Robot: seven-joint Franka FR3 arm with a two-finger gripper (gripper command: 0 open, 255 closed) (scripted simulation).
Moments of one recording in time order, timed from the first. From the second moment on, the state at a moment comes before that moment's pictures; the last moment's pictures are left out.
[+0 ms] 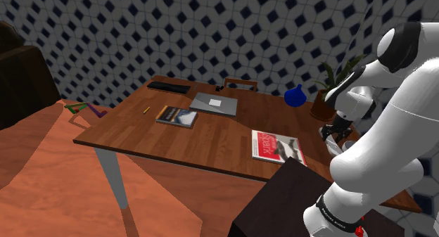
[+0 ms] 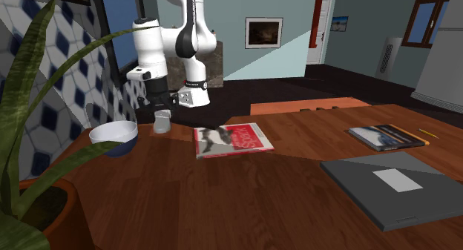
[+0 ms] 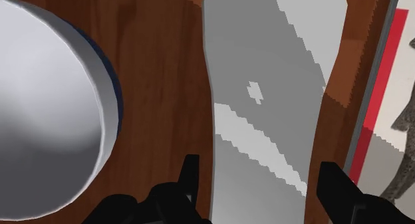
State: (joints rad) arm -0.60 0.08 -0.67 -2.51 0.12 2.56 -0.51
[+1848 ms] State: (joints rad) arm -0.75 0.38 -0.46 -2.48 0.50 2.76 -0.79
